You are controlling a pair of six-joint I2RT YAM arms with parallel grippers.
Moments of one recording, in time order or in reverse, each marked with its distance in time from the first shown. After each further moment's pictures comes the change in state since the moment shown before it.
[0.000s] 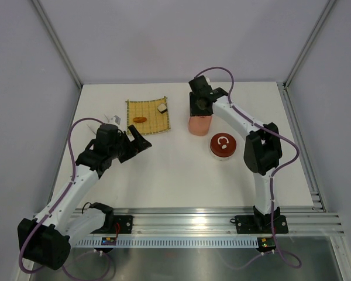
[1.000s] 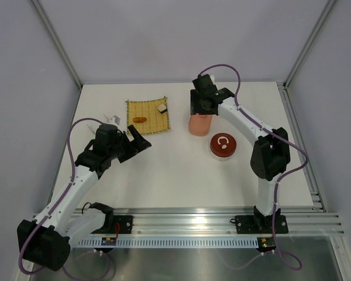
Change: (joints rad) left arm 0.002 -0.008 0.000 -0.001 0.000 0.002; right arm 0.003 -0.084 -0.047 0.012 0.018 -0.003
